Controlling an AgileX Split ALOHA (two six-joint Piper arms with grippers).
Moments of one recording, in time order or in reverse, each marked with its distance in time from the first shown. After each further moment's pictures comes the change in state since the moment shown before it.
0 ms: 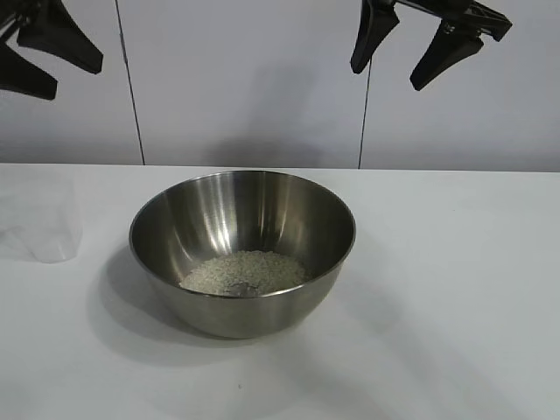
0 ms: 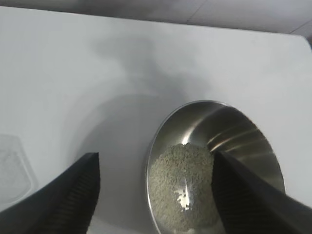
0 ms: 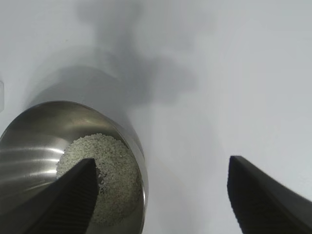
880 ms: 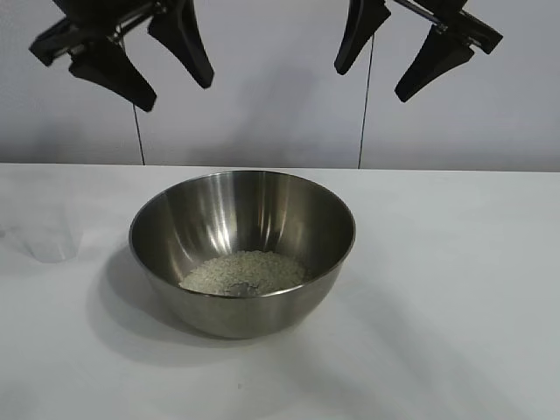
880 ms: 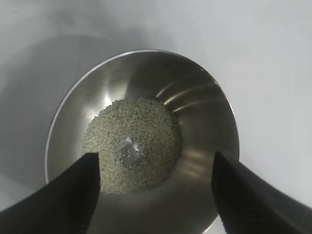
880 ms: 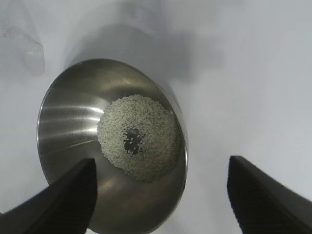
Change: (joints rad) left arm -0.296 0.213 -0.227 0.202 0.117 -0.460; right arm 0.000 0.000 0.000 0.132 0.126 -0.003
